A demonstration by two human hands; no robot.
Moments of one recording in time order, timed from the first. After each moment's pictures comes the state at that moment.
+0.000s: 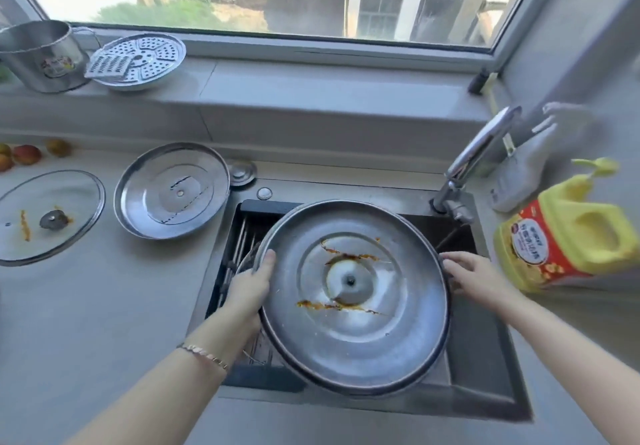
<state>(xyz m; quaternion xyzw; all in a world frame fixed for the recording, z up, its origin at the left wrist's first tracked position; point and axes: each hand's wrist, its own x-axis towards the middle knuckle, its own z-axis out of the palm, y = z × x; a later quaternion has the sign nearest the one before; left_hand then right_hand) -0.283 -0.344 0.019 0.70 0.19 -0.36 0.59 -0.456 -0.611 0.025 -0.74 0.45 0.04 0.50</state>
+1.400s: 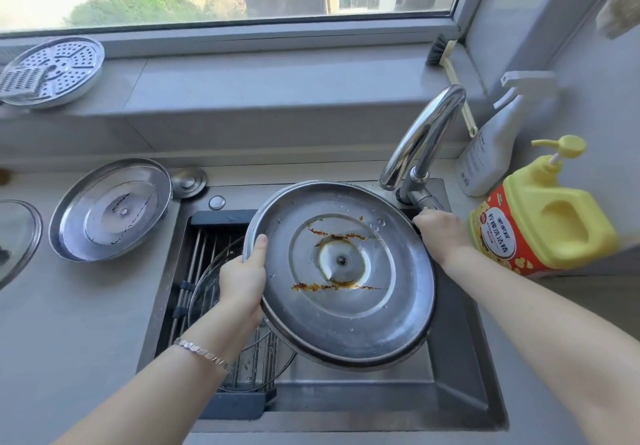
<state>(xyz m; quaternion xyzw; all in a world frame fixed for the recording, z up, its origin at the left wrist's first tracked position) -0.300 -0.455 0.033 0.74 0.18 -0.27 0.59 -0.416 -0.714 -0.030 -0.96 0.26 0.10 0.00</state>
